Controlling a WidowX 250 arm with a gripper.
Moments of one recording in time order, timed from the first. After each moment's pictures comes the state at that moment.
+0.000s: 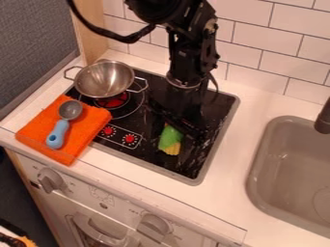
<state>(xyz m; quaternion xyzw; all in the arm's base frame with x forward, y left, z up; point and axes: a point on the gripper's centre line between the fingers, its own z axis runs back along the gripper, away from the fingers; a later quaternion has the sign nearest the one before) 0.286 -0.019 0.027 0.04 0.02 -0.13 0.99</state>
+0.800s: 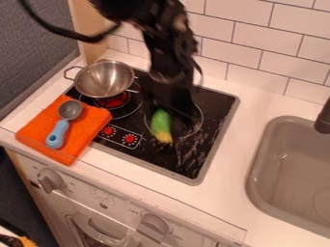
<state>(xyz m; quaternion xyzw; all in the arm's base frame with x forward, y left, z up) 0.301 0.007 0.053 0.04 -0.12 -0.13 0.98</state>
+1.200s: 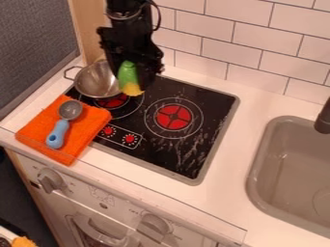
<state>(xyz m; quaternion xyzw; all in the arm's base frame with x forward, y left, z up) 0.325 0.072 0.080 0.03 -0.08 -0.04 1.00</state>
